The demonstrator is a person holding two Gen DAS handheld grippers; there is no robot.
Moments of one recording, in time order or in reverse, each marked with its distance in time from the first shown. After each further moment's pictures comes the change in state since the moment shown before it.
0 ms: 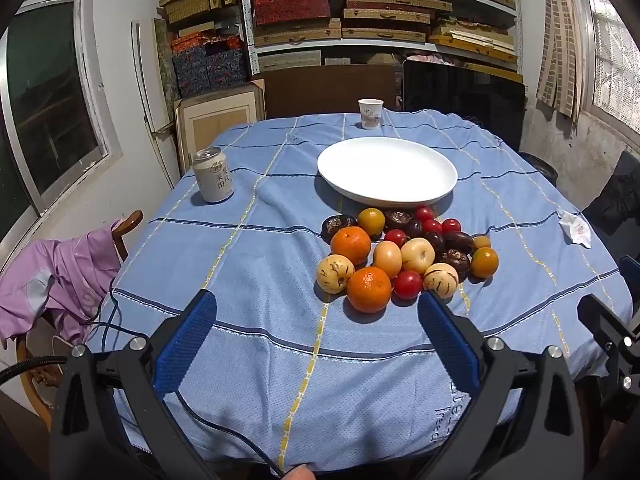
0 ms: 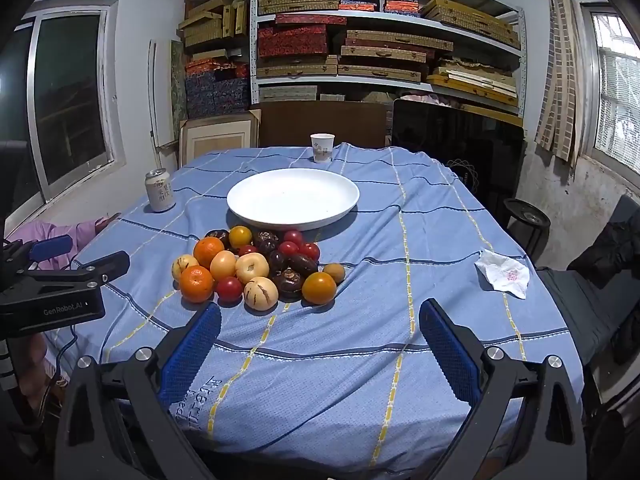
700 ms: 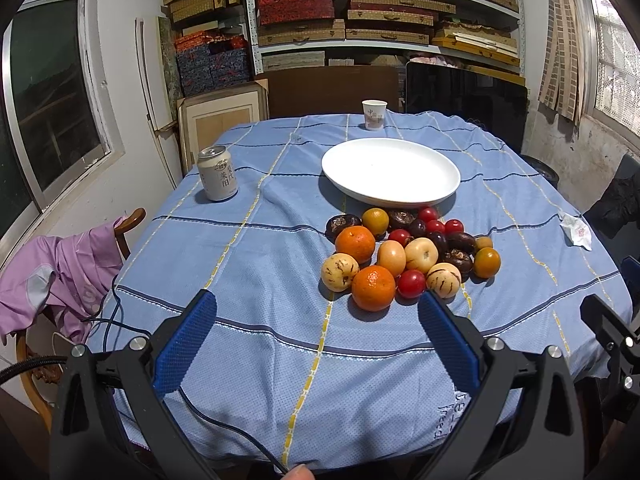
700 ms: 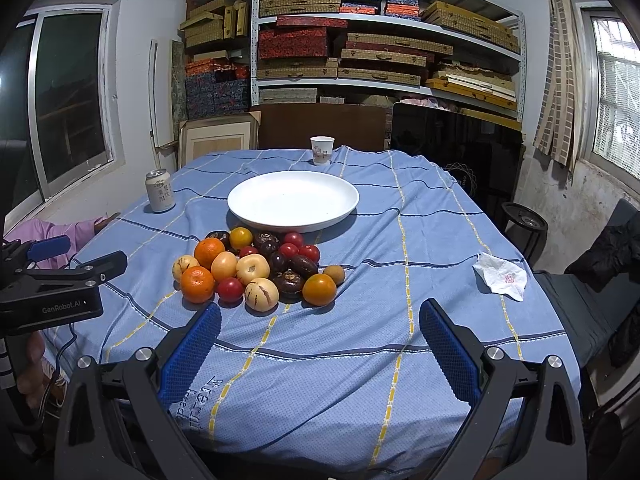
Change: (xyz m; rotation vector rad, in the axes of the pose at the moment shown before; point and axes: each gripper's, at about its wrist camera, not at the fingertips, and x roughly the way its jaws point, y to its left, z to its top) left arm 0.005 0.009 -0.003 -0.008 -0.001 -0.004; right arm -0.003 0.003 0.000 -0.008 -0.004 -0.006
